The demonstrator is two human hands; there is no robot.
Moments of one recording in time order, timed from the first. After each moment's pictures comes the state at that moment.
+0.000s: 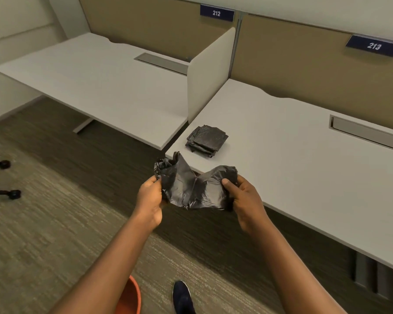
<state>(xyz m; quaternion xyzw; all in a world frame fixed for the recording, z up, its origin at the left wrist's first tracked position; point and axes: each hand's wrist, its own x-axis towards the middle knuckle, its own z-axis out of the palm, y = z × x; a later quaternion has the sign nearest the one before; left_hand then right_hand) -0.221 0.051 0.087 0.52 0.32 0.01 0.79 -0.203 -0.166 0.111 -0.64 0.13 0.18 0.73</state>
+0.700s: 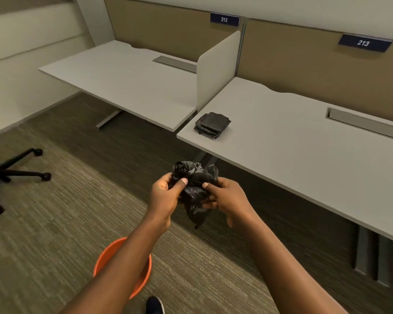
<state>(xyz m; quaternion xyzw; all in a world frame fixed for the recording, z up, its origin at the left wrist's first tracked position) -0.406 -0.011 0.111 0.62 0.22 0.06 0.75 -0.380 -0.174 0.157 -0.70 0.07 0.25 0.66</state>
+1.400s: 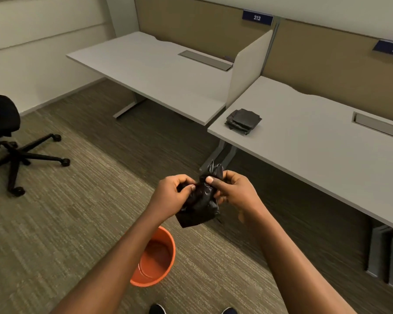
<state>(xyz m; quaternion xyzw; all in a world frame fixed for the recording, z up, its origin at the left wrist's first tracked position) -0.477 0.136 0.114 0.85 0.08 0.04 0.51 -0.433 -0.054 0.153 -0.71 0.01 0.25 0.66</state>
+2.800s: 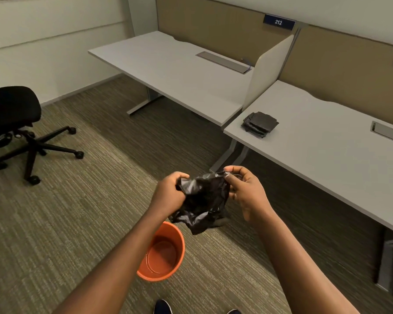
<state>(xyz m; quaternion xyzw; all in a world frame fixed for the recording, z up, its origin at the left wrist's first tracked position) -0.500 0.194 0.092 0.86 0.19 0.07 0.47 -0.448 -0.009 0.149 -0.65 0.05 0.22 0.73</state>
